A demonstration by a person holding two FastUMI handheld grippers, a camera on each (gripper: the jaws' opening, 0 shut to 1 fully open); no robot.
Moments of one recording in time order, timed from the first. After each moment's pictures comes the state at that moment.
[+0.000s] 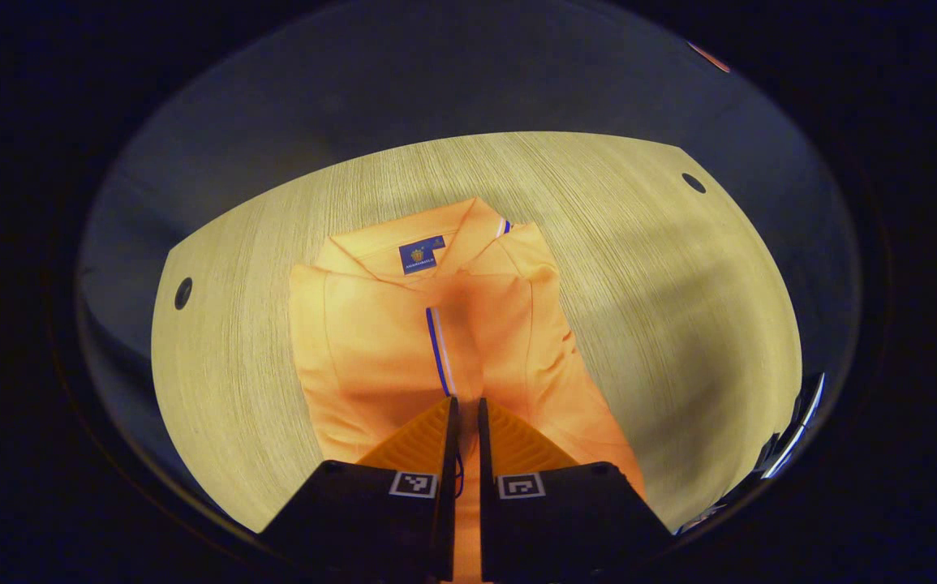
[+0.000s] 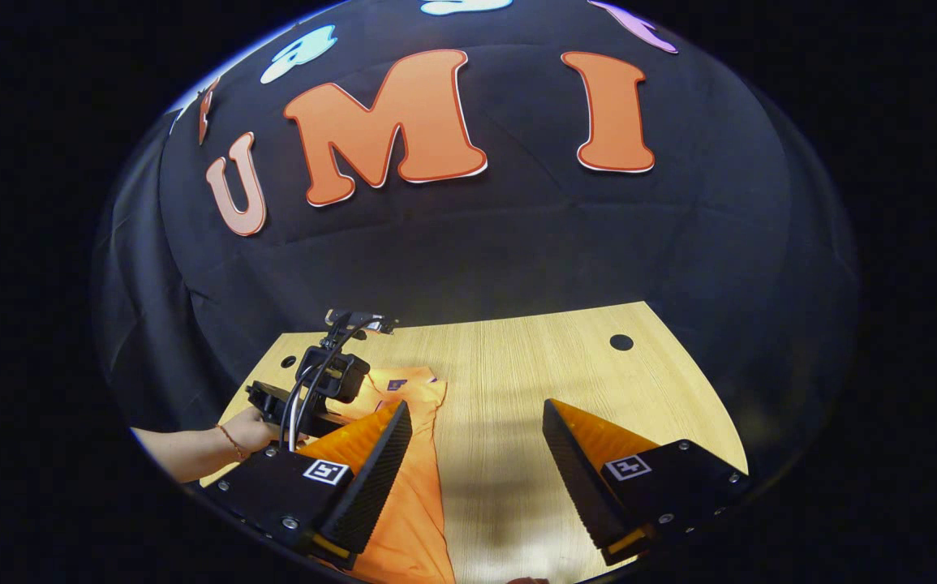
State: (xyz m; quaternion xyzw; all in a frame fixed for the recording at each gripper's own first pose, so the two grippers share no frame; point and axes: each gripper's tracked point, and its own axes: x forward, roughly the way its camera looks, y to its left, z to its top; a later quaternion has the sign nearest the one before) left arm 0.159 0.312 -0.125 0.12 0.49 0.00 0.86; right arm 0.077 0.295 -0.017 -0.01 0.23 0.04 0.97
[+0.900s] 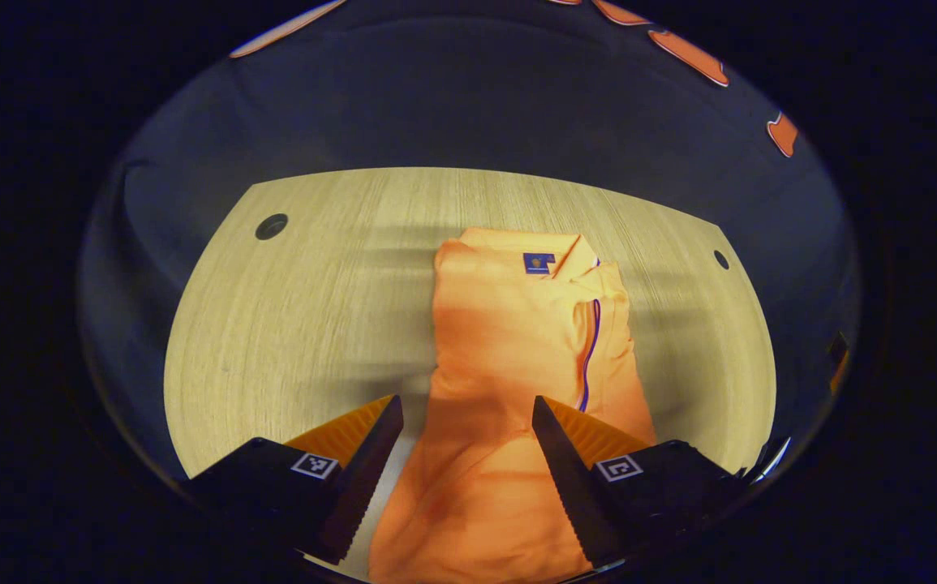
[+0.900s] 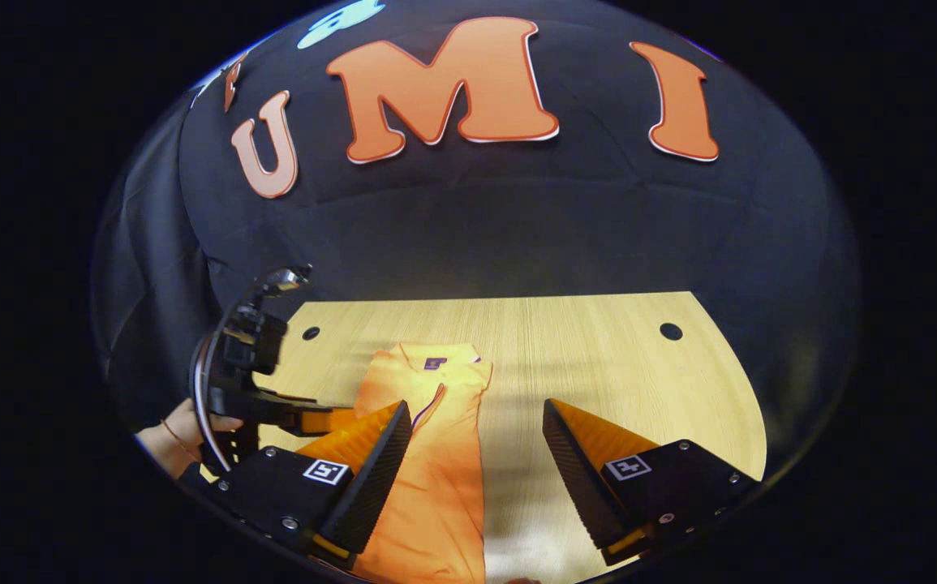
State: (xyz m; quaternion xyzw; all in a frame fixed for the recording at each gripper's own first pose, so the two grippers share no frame) left arm 0.093 0.419 -0.061 0.02 0.42 0.08 0.90; right arm 0.085 0.374 -0.064 -0.04 0.29 0.08 0.95
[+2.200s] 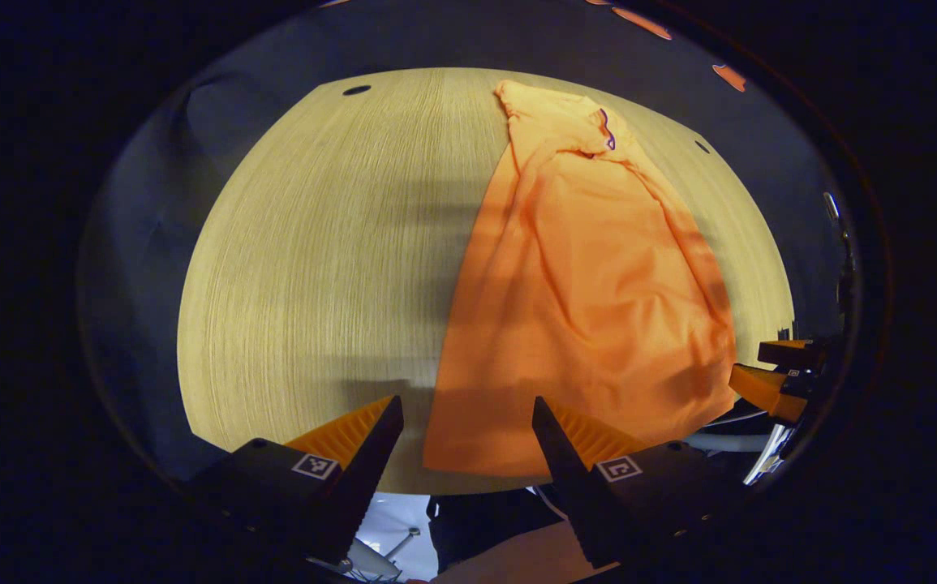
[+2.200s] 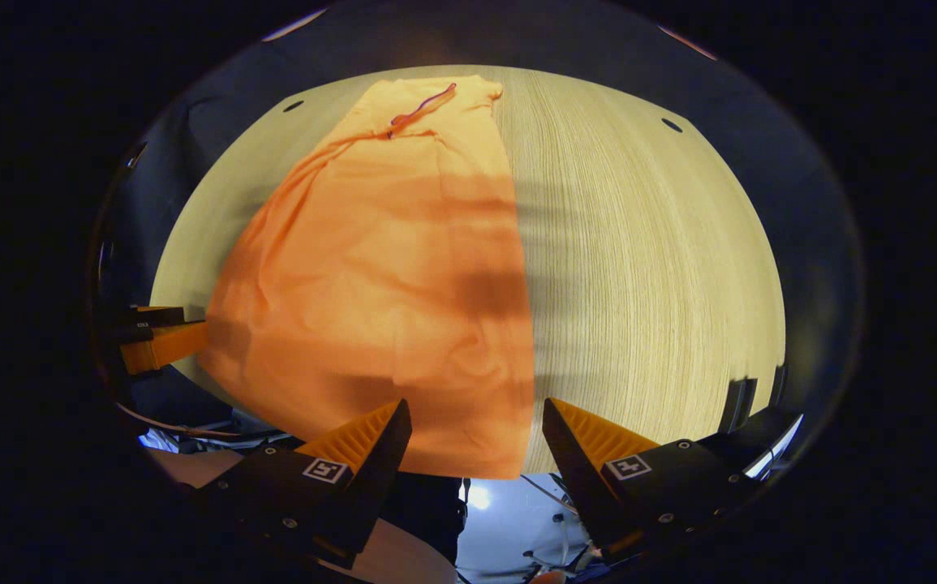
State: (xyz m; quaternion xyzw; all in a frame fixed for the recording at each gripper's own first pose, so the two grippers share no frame) left arm -0.220 0.460 -0.165 0.03 0.54 0.08 0.84; right arm -0.186 0.352 -0.275 -0.11 0.59 0.01 0.80
